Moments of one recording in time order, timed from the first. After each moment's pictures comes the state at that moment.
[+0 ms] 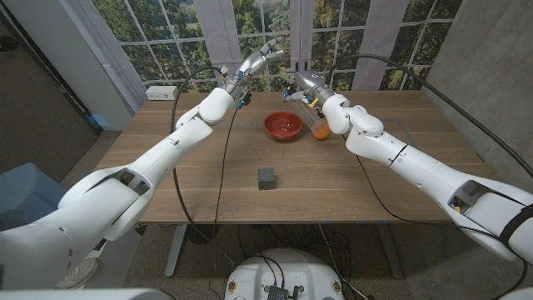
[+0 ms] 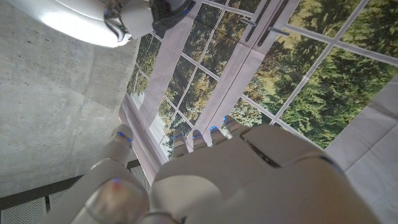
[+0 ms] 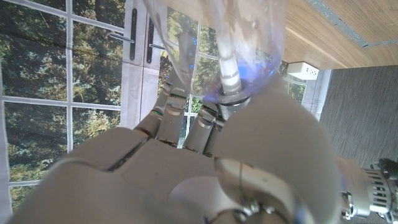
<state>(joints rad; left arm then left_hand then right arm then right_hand) 0.38 0.43 0.63 -1.18 -0.01 -0.45 0.06 0.03 0.06 0.59 -0.11 0.19 -0.02 -0.16 0.18 0.17 -0.13 -0.09 0.20 0.17 -0.17 -0.03 0.19 0.17 -0.14 0.02 0.20 0.17 -0.44 -0.57 -0.83 -1.65 -0.63 -0.29 -0.05 1.19 0.05 0.06 -0.09 0.32 0.94 -0.11 0.51 0.27 1.13 -0.17 0.28 0.65 1.05 0.00 0.38 1.06 0.36 -0.05 1.12 0.19</state>
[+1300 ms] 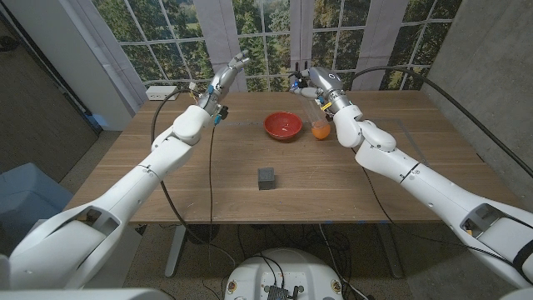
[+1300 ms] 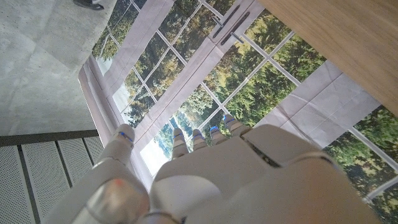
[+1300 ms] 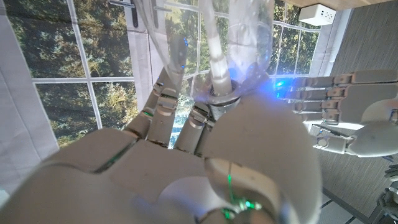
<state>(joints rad) 0.64 0.57 0.46 -1.46 -0.24 -0.29 0.09 0.03 0.07 0.59 -0.11 0.19 0.00 -0.14 0.18 0.17 -0.13 -0.09 0.20 0.17 -0.17 -0.03 0.19 0.17 -0.13 0.02 0.20 0.17 -0.60 -0.60 -0.70 -1.73 -0.56 -0.22 -0.32 1.19 0.05 0.06 -0.08 0.32 0.94 -0.11 0.51 0.27 1.13 -0.17 0.27 0.65 1.05 0.00 0.37 1.06 0.36 -0.05 1.14 0.19</state>
